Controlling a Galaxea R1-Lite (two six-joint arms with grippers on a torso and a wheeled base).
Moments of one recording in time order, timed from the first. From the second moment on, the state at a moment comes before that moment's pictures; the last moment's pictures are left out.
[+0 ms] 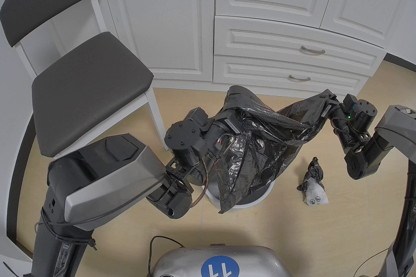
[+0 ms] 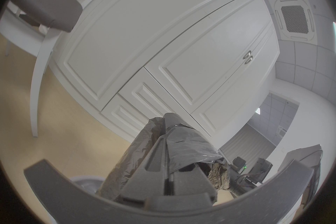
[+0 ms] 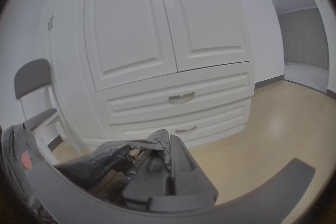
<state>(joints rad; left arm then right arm) -0.69 2.46 -1.27 -1.53 0.15 -0.58 0.08 2.25 -0.93 -1.55 -0.15 0.19</state>
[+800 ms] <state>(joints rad) -0.65 2.51 -1.37 -1.53 0.17 -0.46 0.15 2.18 -0.96 -1.55 -0.20 0.28</state>
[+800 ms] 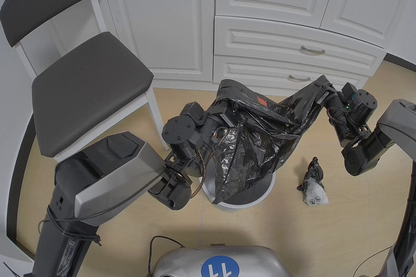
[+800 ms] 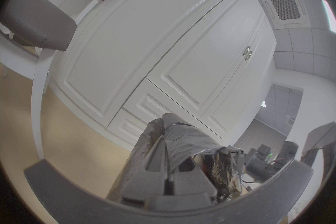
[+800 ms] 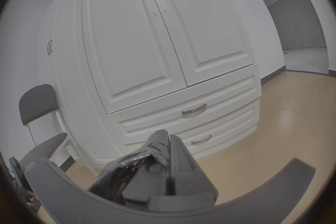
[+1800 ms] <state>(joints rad) -0.65 2.90 -1.91 -1.43 0.29 -0.11 0.53 1.93 -0.59 -1.55 -0.13 0.29</state>
